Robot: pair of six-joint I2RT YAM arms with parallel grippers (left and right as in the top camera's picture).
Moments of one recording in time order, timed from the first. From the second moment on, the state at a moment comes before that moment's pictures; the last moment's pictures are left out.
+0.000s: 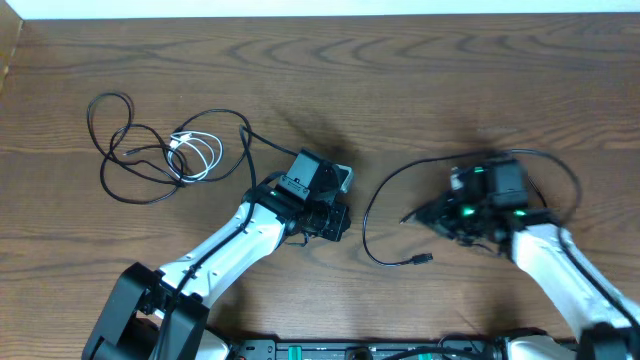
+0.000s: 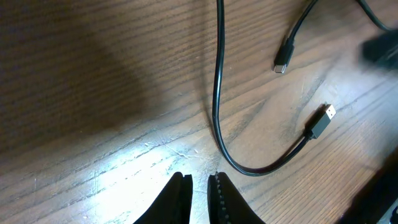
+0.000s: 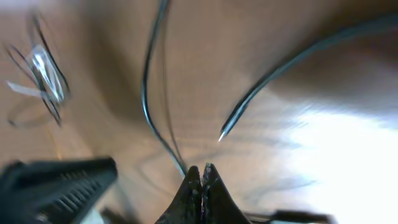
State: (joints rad) left arm -0.56 1.54 0.82 -0.44 0.41 -0.27; right arm 0.10 1.33 0.60 -0.38 -0.59 0.69
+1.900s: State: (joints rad) left arm -0.56 1.54 0.82 -0.44 0.38 -0.27; right arm -0.08 1.33 0.37 -0.34 -0.52 1.11
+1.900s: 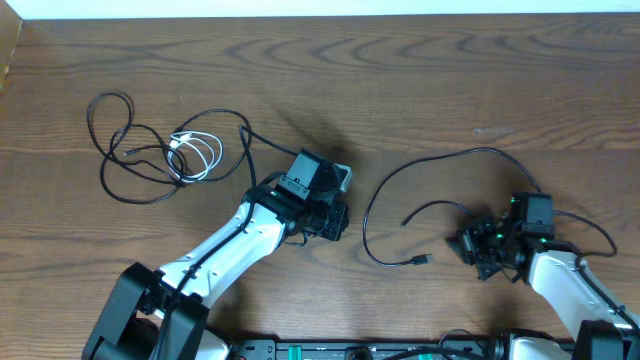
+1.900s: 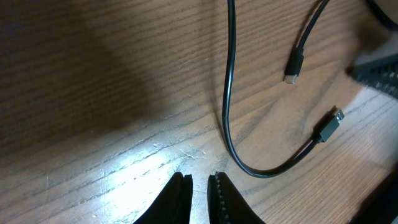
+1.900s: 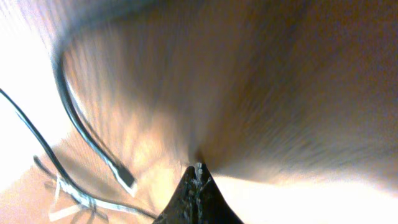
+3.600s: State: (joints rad) left arm -0.57 1.54 0.82 -0.44 0.38 -0.27; right arm 0.56 1.38 0.31 0.11 -0.28 1.34
